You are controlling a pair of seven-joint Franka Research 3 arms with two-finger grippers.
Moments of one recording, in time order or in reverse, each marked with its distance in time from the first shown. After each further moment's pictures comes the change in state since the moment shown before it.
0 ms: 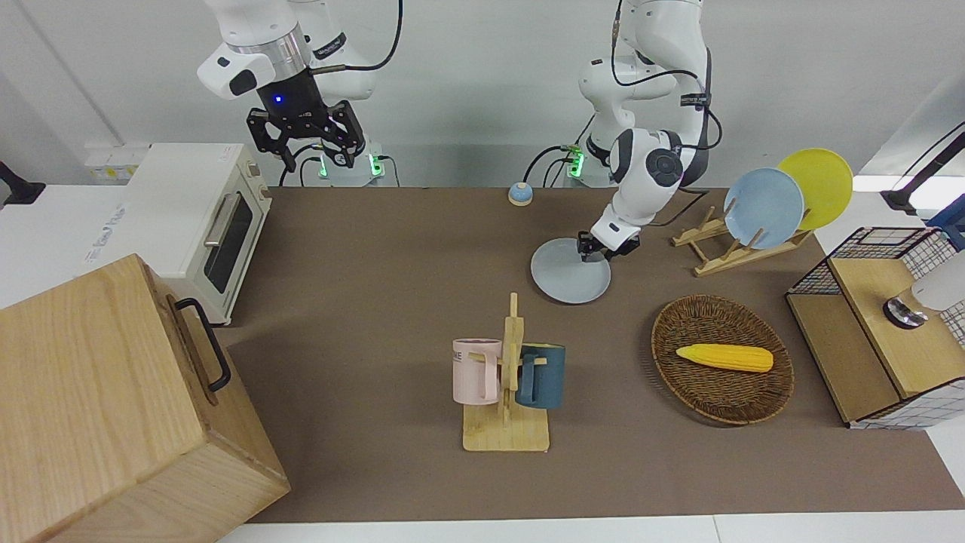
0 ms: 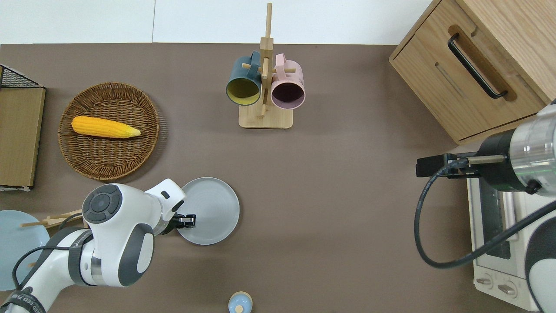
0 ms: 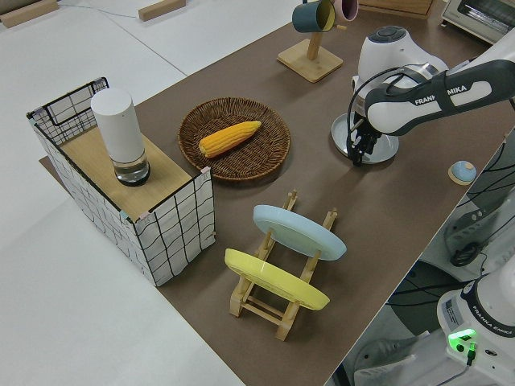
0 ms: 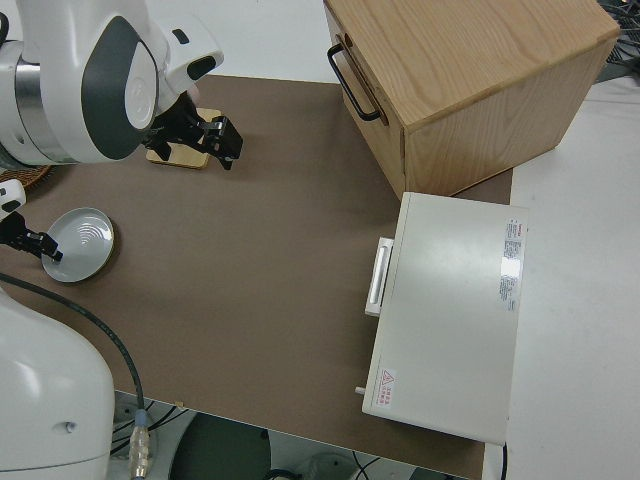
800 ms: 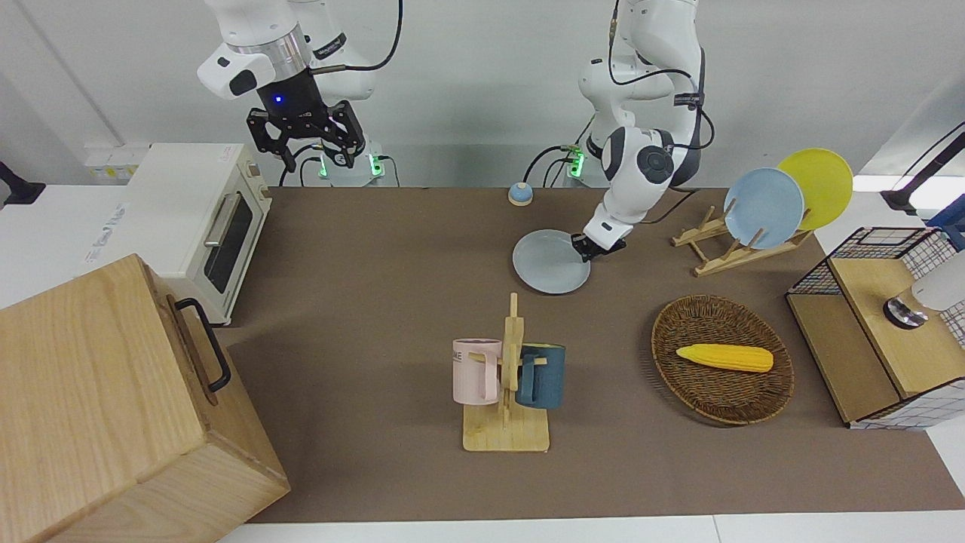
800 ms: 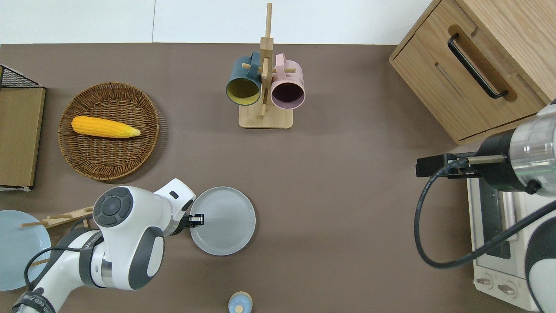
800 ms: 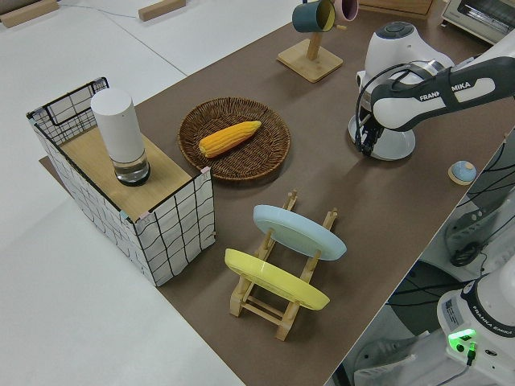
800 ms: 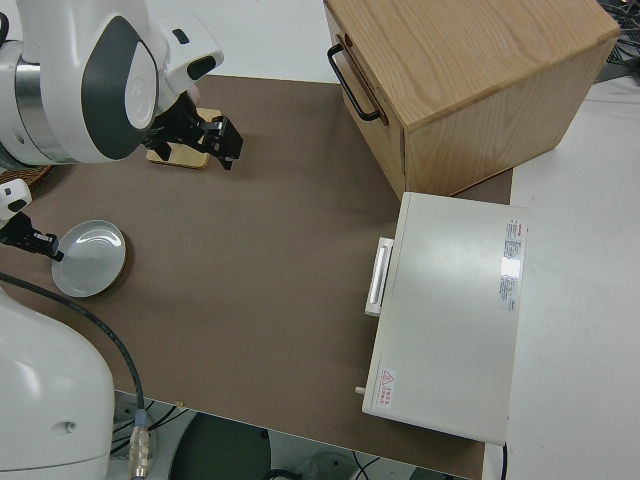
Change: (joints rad) left arm -0.049 -0.004 -0.003 0.003 -0.026 0.021 -0.088; right arm 0.000 0.000 0.000 0.000 0.000 0.000 0.000
